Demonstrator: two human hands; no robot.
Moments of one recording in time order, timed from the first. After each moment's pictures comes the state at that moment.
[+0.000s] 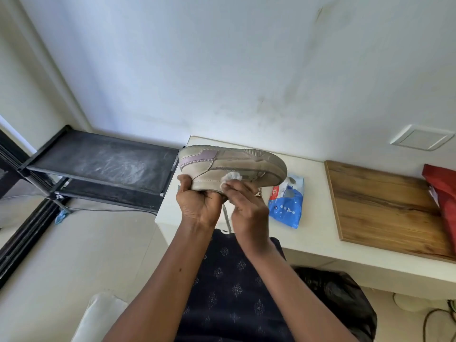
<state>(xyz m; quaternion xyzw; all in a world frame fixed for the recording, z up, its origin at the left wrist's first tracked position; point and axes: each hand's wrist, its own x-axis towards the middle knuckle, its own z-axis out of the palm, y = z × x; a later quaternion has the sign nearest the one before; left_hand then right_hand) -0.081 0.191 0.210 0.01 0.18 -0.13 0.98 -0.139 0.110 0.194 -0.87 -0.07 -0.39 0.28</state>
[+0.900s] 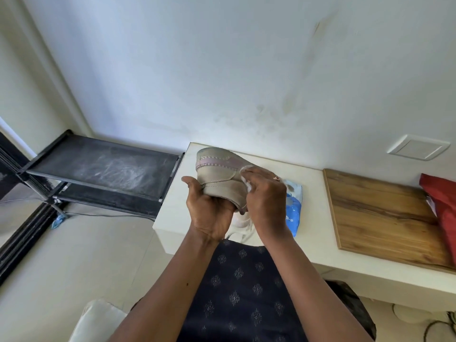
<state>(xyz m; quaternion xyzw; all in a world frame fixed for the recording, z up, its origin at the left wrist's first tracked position) -0.095 0.176 0.202 0.25 -0.02 -0.18 0.95 -0.115 0.082 0.232 -0.89 0.00 -0.38 0.27</state>
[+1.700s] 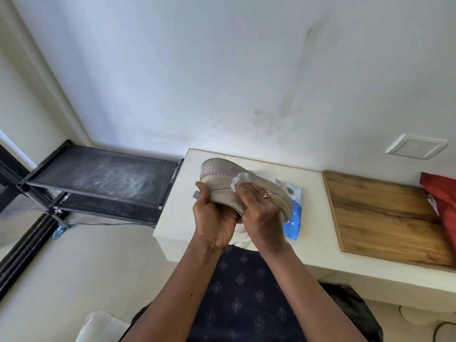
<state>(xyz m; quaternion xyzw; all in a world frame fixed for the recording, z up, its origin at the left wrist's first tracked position) -0.103 0.170 0.208 0.26 0.04 -0.21 0.94 -0.131 0.078 0.210 -0.90 -0.09 -0.40 0.17</state>
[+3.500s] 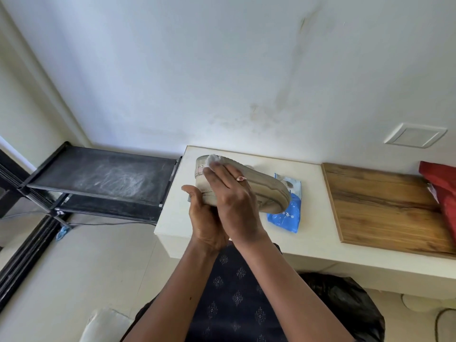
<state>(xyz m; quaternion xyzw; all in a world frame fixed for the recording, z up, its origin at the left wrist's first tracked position) -0.115 0.175 0.212 0.31 0.06 -0.15 0.94 -0.120 0.128 0.237 -0.91 -0.07 -0.37 0.20</state>
